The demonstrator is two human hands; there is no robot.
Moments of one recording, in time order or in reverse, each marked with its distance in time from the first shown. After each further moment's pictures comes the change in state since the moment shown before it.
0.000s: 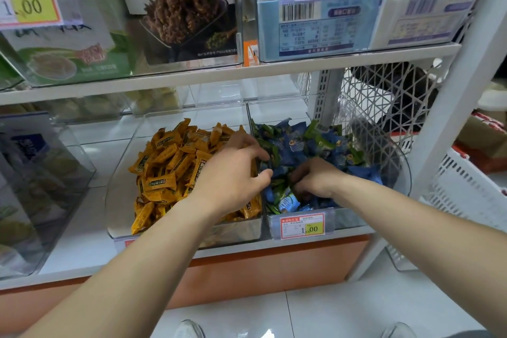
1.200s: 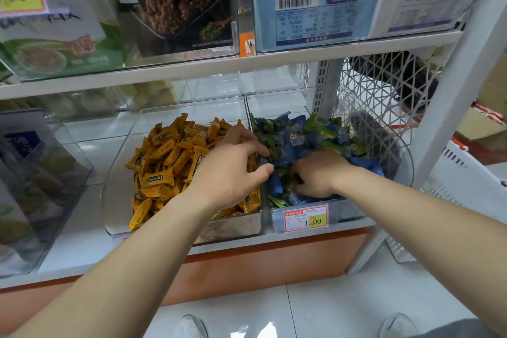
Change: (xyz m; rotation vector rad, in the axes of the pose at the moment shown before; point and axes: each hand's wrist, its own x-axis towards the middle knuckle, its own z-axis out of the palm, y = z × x) left_hand 0.000 -0.006 0.000 -0.016 -0.029 0.029; right_hand 0.003 -0.003 -0.007 -1.060 -0.045 -0.348
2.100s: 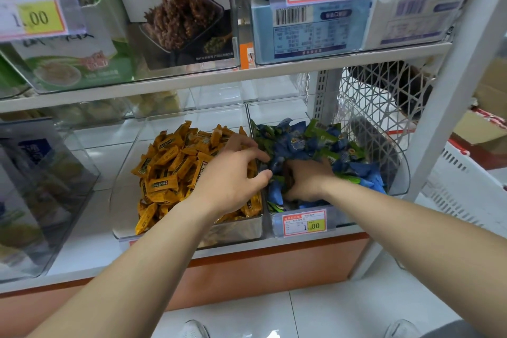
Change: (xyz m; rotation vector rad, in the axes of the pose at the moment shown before) left_hand -0.003 0.003 -0.003 -0.034 -0.017 -0.028; right_hand 0.015 -0.016 0.010 0.434 0.099 0.180
